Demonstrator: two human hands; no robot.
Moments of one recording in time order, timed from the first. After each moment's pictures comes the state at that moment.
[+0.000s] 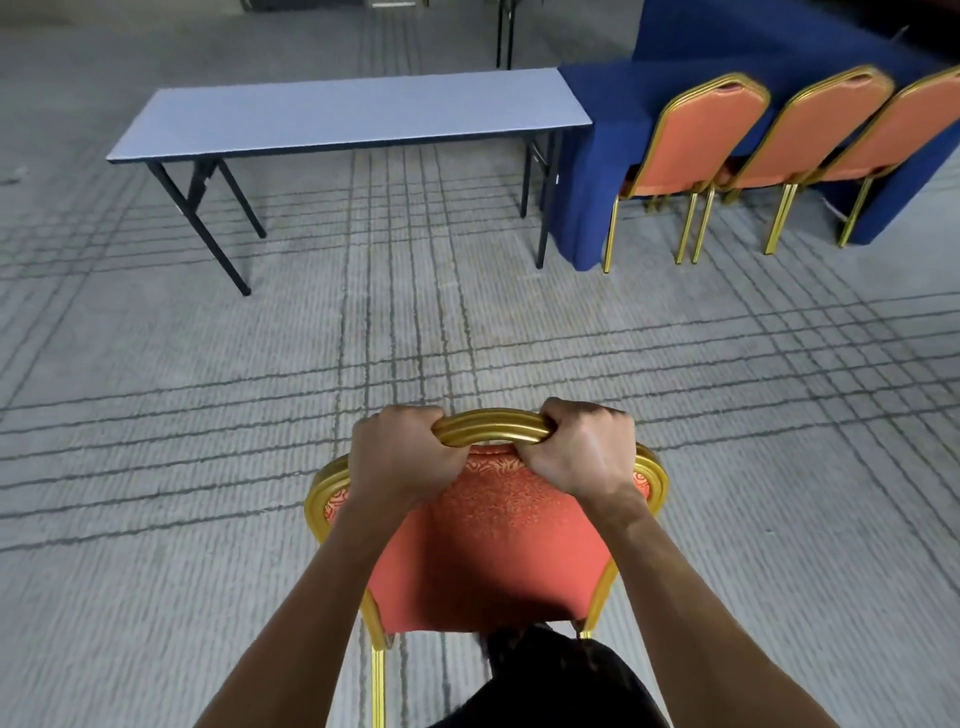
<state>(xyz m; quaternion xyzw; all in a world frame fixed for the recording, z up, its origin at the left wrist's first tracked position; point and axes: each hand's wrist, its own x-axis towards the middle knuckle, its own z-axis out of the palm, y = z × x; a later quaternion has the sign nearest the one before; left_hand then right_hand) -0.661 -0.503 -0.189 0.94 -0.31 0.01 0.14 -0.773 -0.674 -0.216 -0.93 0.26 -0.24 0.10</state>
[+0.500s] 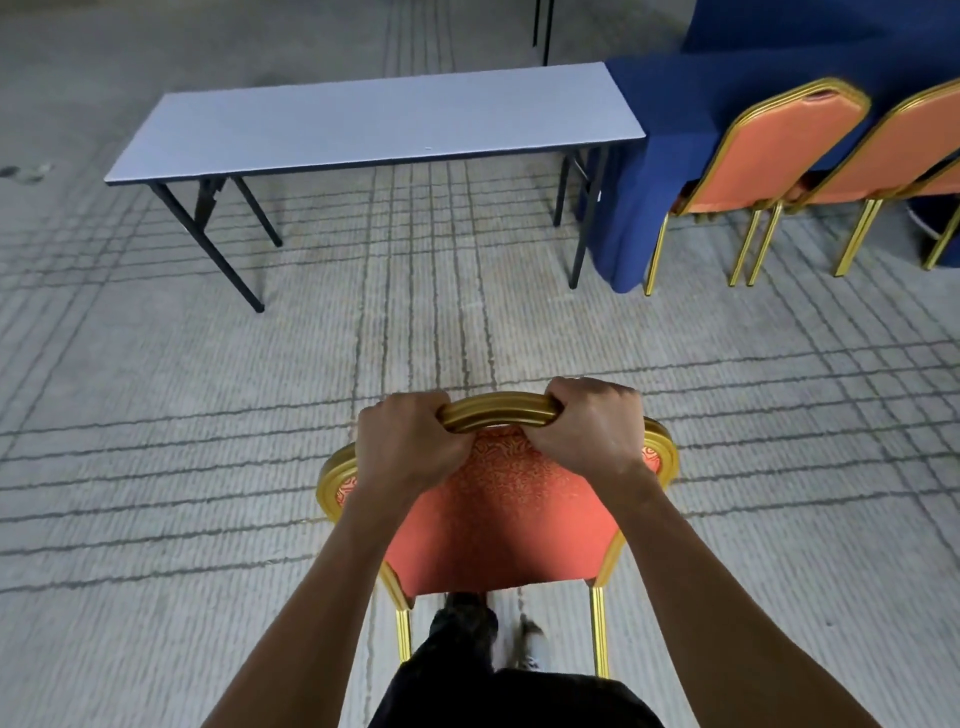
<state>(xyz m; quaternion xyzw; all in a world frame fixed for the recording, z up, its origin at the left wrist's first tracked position) -0.435 -0.645 -0.182 0.94 -0.27 0.00 0.19 -0.531 -0.831 -0.209 -0.94 0.19 -0.27 0.12</state>
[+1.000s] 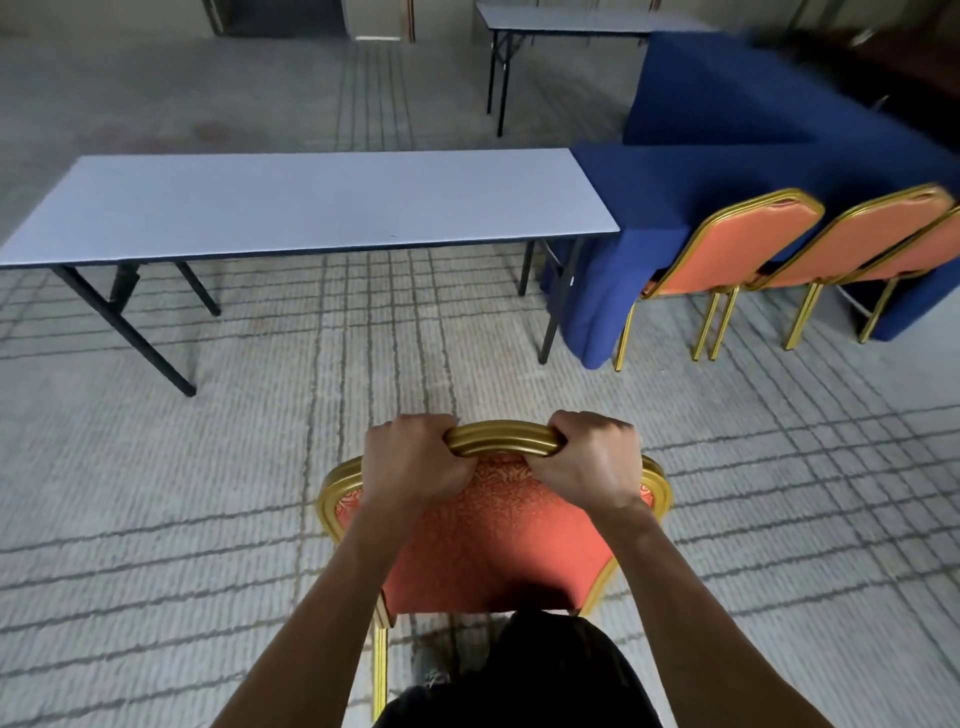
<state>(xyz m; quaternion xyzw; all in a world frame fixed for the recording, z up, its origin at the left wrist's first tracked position) -0.179 -0.786 -0.186 0.92 -0.33 -0.01 0.20 -0.301 -0.959 -0.206 -0.92 0.24 -0.28 0.09</state>
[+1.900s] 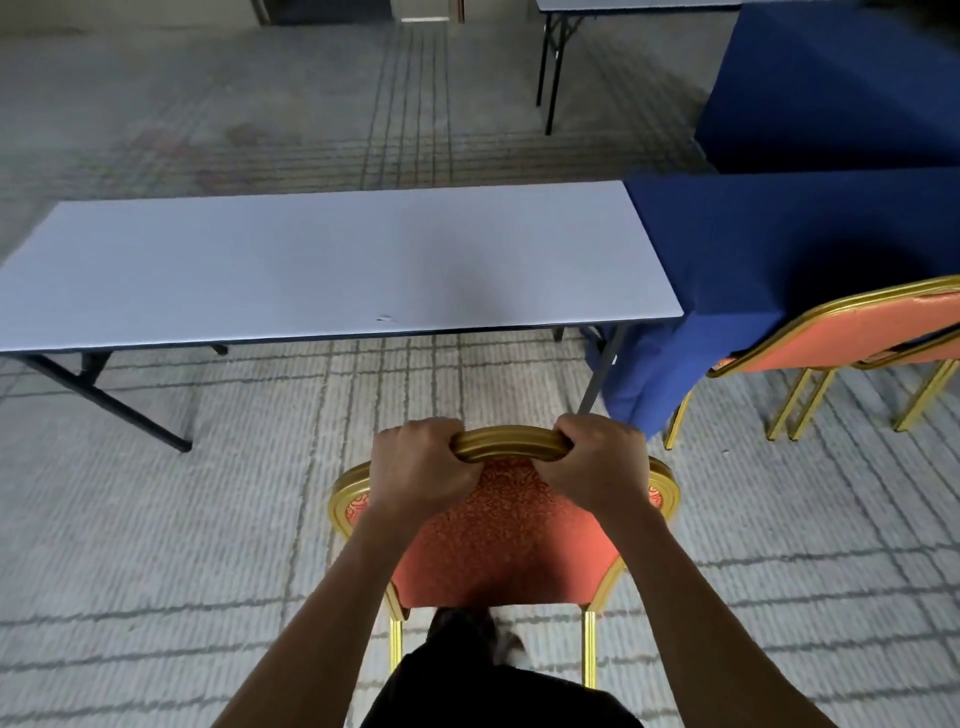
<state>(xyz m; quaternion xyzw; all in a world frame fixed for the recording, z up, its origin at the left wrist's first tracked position) 0.112 -1.085 -0.210 0.93 -0.32 0.02 0.20 0.005 -1.274 -0.234 -0.94 0.20 -0.21 0.15</state>
